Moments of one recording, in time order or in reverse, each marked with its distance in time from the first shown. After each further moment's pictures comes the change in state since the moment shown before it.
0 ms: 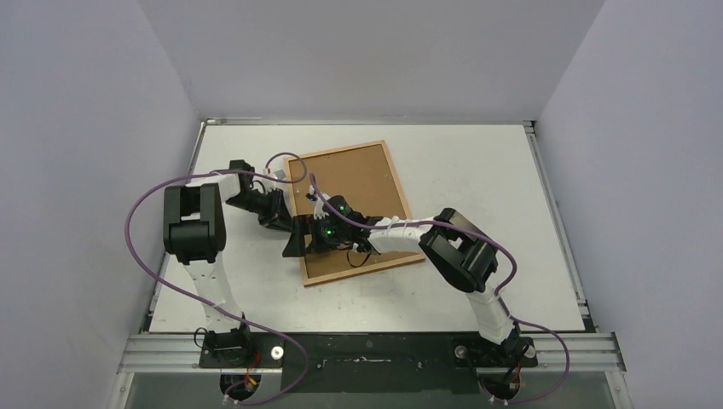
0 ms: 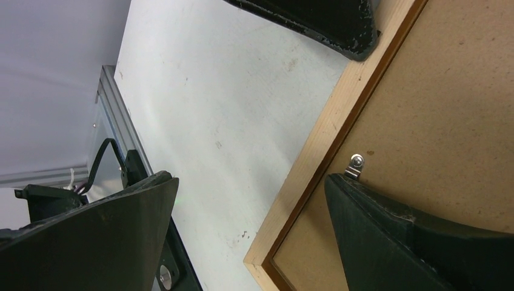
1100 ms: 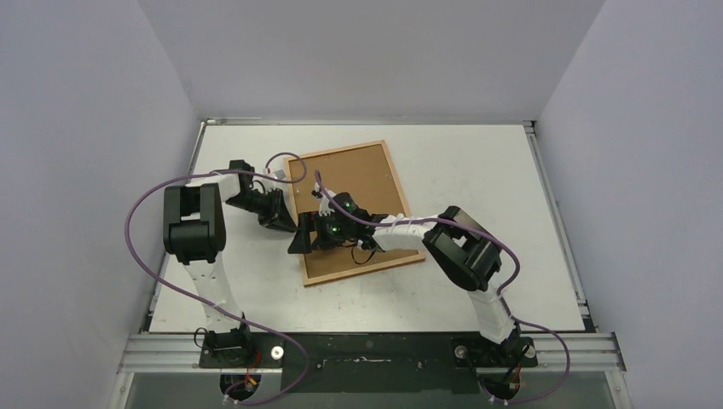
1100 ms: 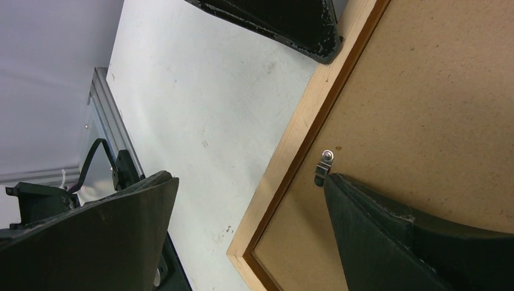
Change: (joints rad) left arm 0.001 0.000 0.000 0.000 0.000 0.000; right arm -0.029 -0.019 -0.027 -0.003 -0.011 -0.042
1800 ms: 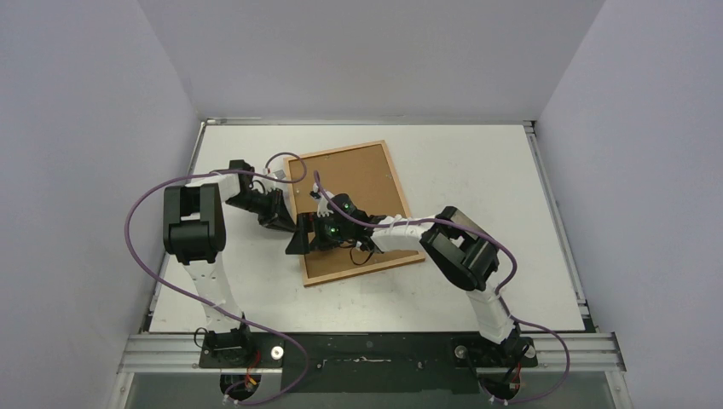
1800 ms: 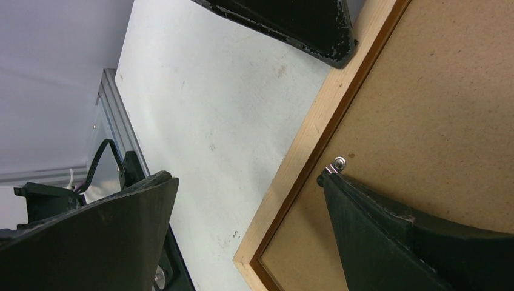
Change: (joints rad) left arm 0.000 -0.002 0.000 -0.001 0.000 0.000; right arm 0.009 0.017 0.004 0.037 -0.013 0.018
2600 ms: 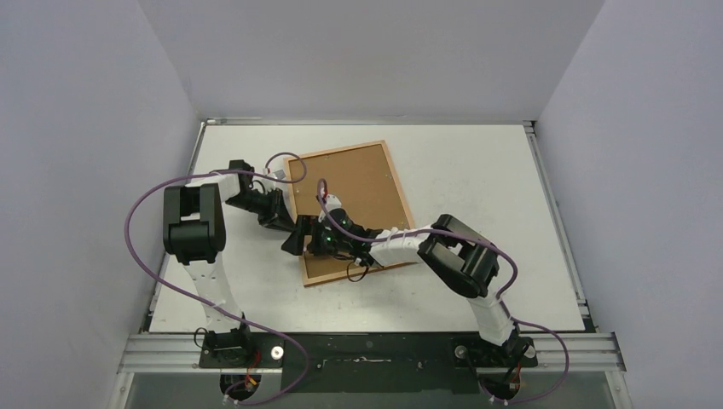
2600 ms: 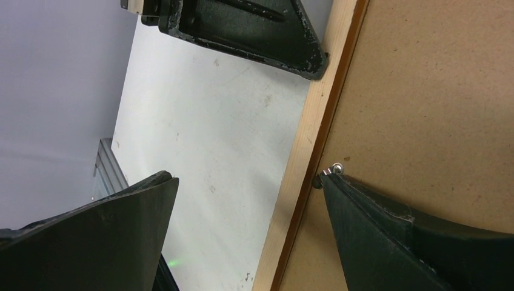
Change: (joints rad) left arm 0.000 0.000 -0.001 0.000 0.000 0.003; right arm 0.072 -0.025 -0.091 0.142 0.283 0.150
